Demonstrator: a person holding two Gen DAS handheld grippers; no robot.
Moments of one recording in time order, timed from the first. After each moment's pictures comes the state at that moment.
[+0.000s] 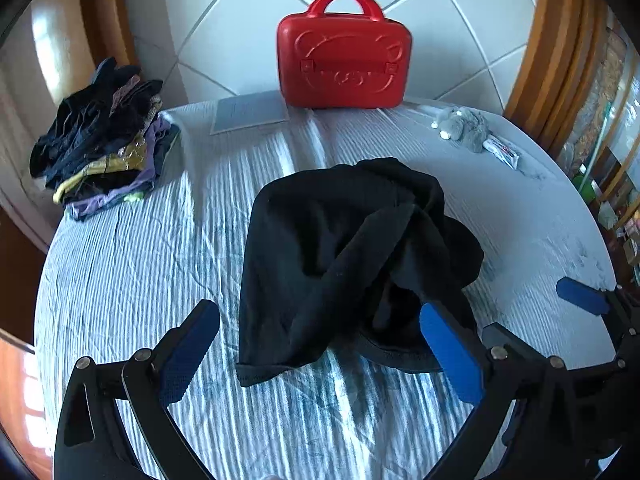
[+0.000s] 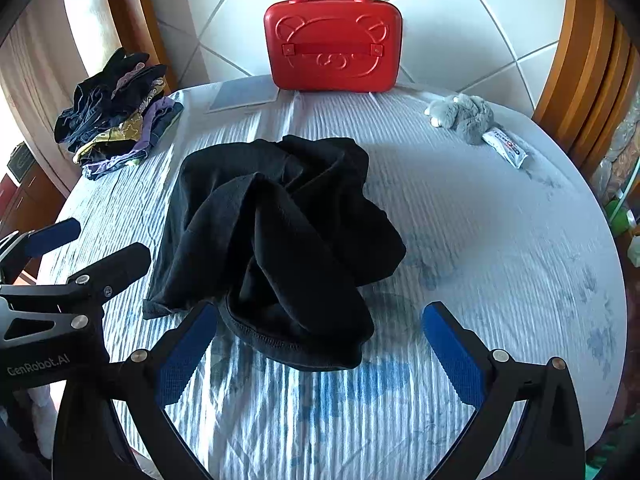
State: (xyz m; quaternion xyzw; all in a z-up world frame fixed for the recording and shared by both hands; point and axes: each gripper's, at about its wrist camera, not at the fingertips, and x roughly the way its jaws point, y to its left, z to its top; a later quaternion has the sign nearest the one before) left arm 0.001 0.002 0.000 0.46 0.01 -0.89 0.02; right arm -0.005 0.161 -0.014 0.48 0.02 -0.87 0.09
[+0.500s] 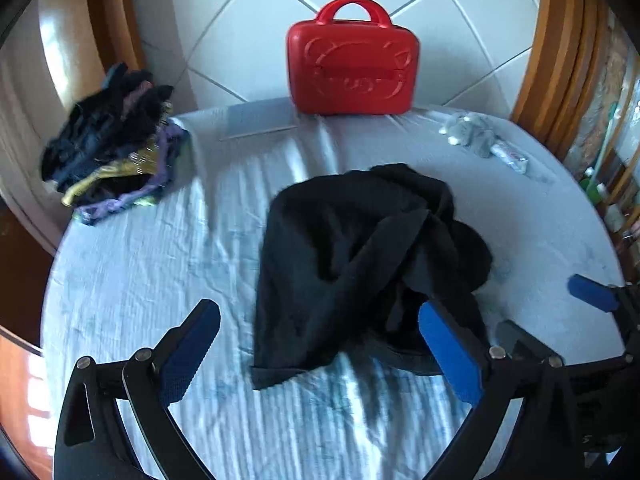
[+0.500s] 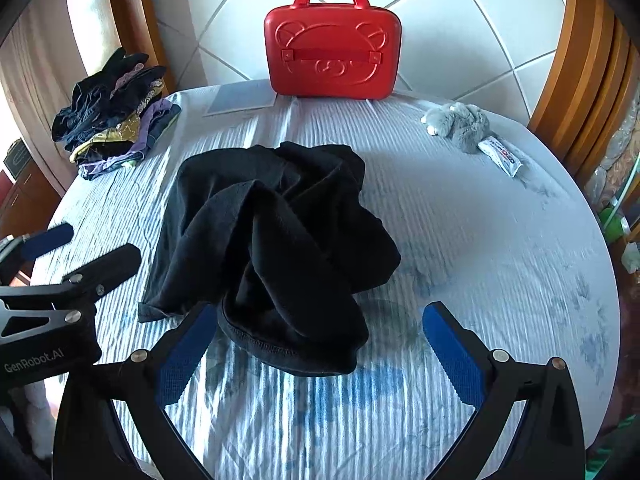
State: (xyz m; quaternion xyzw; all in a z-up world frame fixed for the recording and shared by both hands) left arm 0.001 0.000 0.006 0.45 -0.01 -0.89 0.03; right arm -0.003 0.158 -0.012 0.47 0.03 -0.88 0.08
